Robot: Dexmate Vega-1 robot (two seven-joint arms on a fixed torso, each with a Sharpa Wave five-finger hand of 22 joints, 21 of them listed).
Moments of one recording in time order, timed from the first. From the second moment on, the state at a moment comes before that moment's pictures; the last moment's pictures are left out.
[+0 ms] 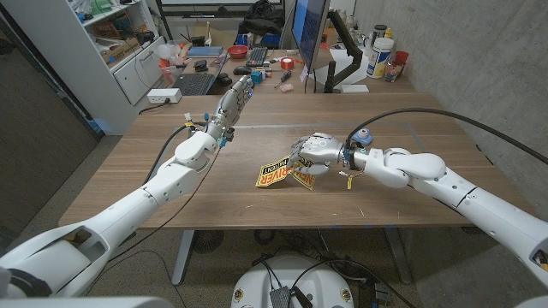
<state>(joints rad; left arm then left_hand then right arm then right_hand) 0.67 0.67 0.63 -1.45 -0.77 -0.35 0.04 0.33 -0.06 0.40 0.10 0.27 0.05 0.04 0.20 0.18 0.02 -0.03 0.20 0.19 -0.05 -0.01 0.19 0.19 -0.10 -0.04 0.21 0.18 -0.75 -0.81 -0.59 -1.72 -1.10 0.55 -0.18 0.79 0.00 0.53 -0.14 0.20 0.80 -0.22 0.29 0.20 0.74 -0.21 0.32 0.19 0.70 -0.07 0.20 0.18 0.43 -0.04 0.31 0.19</state>
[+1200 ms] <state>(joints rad) 0.64 0.66 0.64 -1.43 -0.77 -0.35 0.00 0.33 -0.05 0.40 0.10 0.27 0.05 0.04 0.20 0.18 0.02 -0.03 0.20 0.19 -0.05 -0.01 0.19 0.19 -0.10 -0.04 0.21 0.18 -0.81 -0.84 -0.49 -1.84 -1.06 0.53 -0.16 0.79 0.00 0.53 -0.14 0.20 0.80 -0.22 0.28 0.20 0.74 -0.21 0.32 0.19 0.71 -0.07 0.20 0.18 0.44 -0.04 0.31 0.19</state>
